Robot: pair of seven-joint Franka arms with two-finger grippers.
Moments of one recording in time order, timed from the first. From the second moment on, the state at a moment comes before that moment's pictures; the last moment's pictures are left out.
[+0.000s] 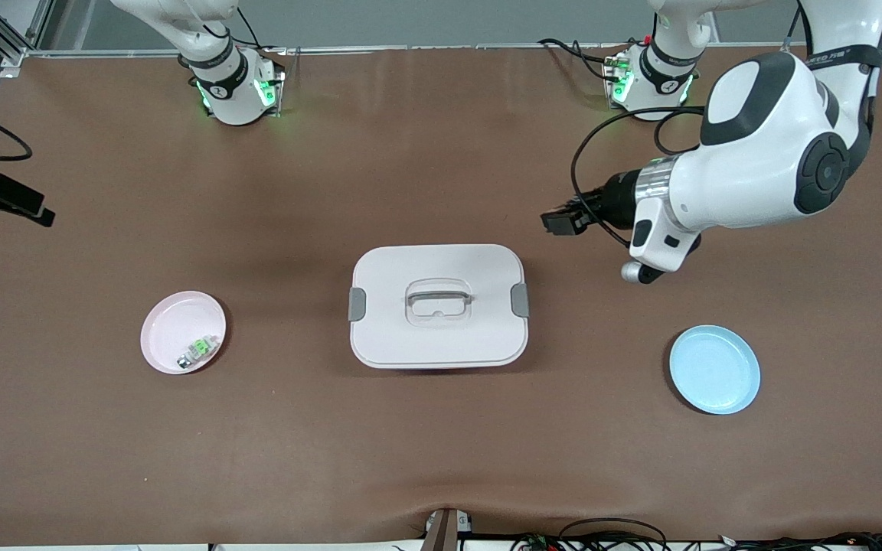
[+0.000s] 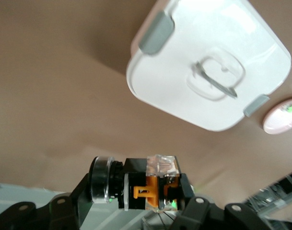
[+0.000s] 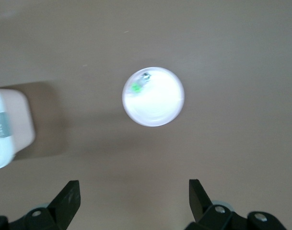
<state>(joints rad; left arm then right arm) 0.08 0.28 -0.53 -1.55 -0.49 1.66 -0.95 -0.13 0.06 0.06 -1.47 0.09 1.50 0.05</state>
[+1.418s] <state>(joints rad) -0.15 0.40 -0.53 -1.47 -0.59 1.96 -1.43 0.12 -0.45 0.11 -2.21 0.61 2.09 0.68</state>
